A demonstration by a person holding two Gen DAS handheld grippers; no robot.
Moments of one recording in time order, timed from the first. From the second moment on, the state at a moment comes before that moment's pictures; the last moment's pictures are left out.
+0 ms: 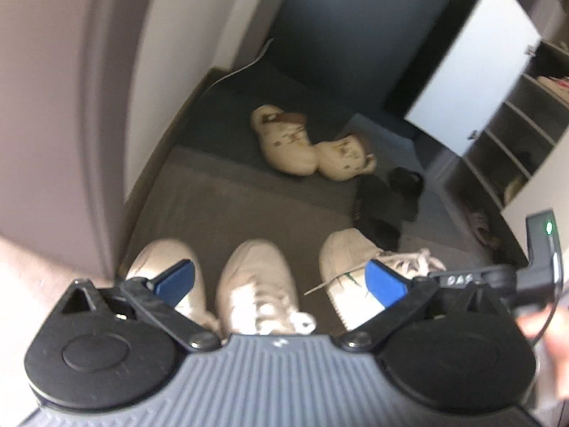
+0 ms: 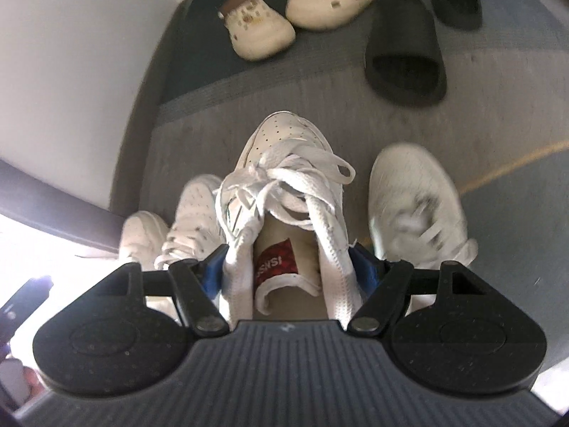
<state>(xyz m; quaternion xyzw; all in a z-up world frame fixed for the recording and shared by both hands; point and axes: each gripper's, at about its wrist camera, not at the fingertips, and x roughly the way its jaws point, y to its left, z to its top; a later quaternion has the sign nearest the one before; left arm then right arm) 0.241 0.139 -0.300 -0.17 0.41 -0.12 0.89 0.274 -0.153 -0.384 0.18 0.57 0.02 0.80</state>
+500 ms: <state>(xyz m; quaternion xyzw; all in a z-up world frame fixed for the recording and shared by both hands) 0.236 0.145 -0.306 -0.16 0.41 -0.12 0.89 0.233 -0.127 -0.444 0.16 0.56 -0.02 0.81</state>
